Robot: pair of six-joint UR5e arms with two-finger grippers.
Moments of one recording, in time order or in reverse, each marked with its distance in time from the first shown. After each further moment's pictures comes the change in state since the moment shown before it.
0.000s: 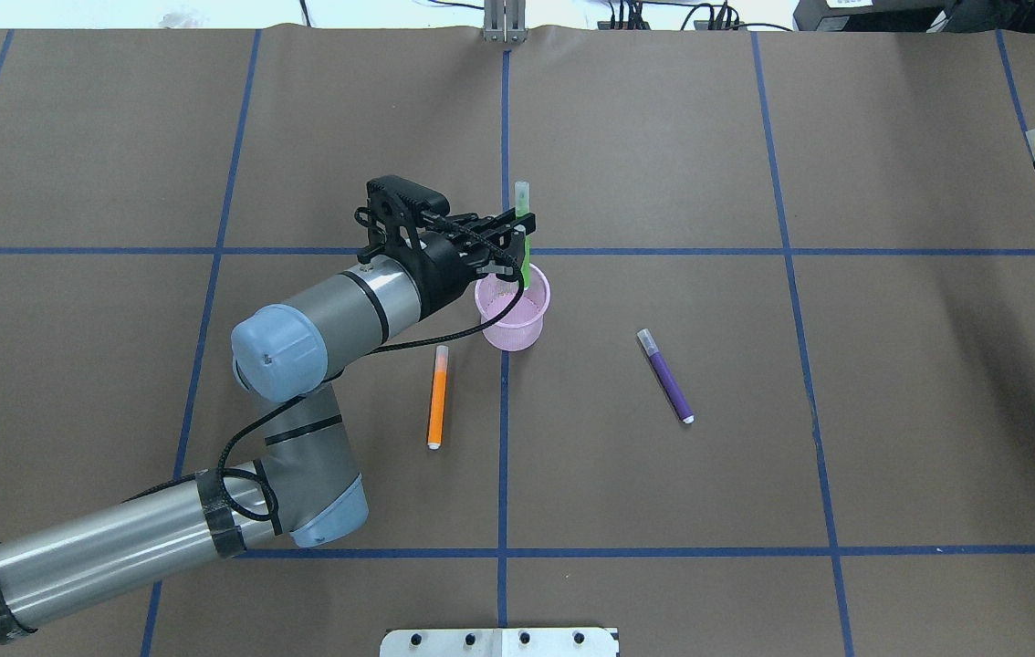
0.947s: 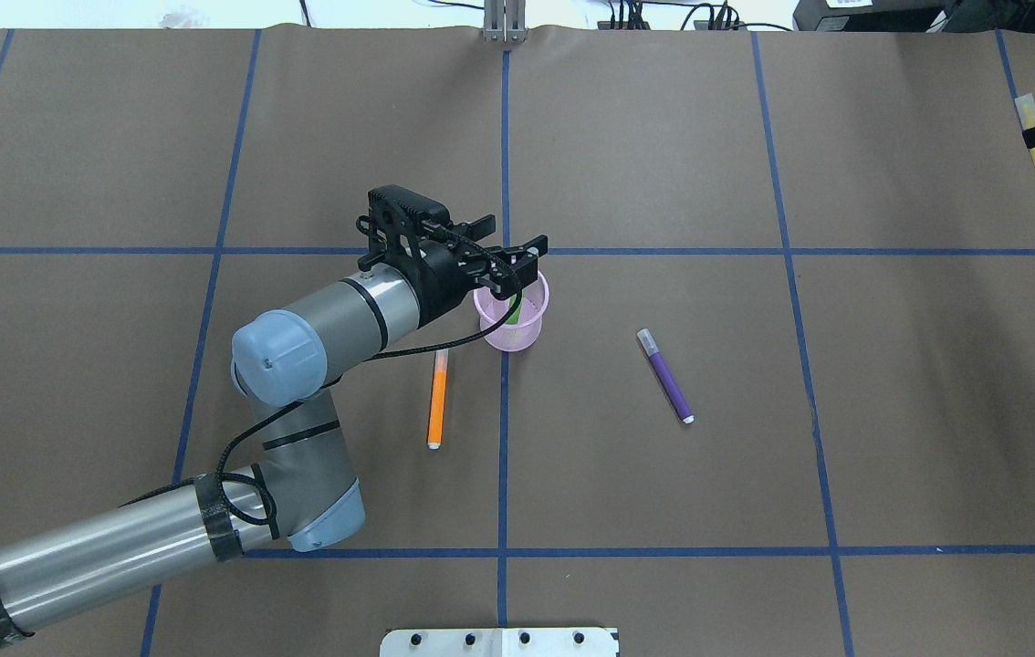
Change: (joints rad) left arm 0.003 0.004 -0.018 0.010 -0.016 -0.007; right arm 0.002 0.018 0.084 0.002 -0.003 0.014
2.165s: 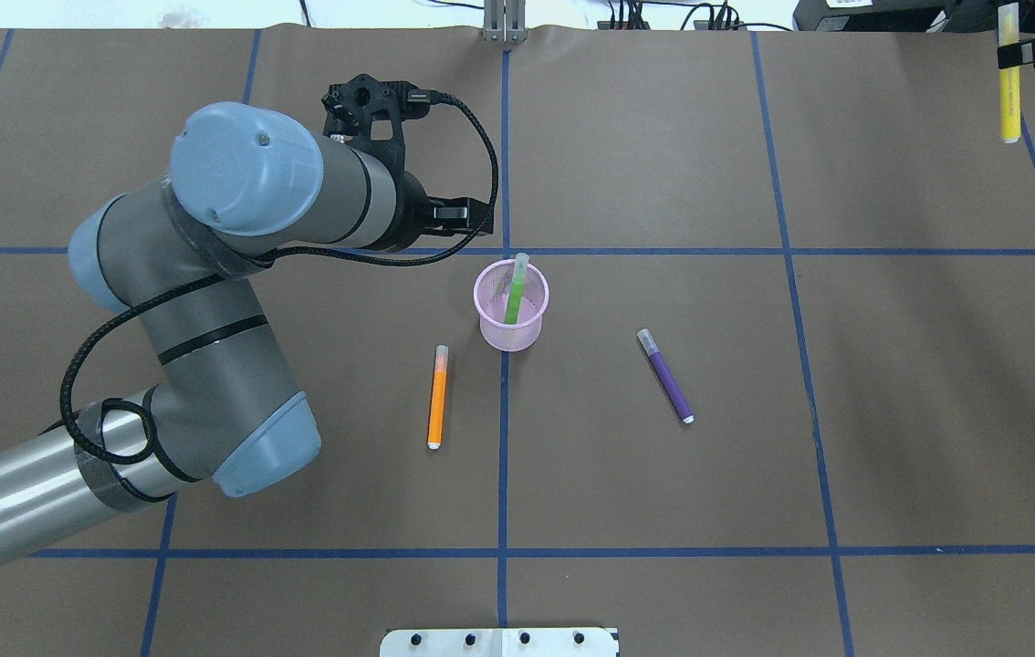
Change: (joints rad) left arm -0.167 0.006 -0.462 1.136 -0.431 -0.248; right arm -0.008 0.047 0.066 0.253 -0.063 0.281
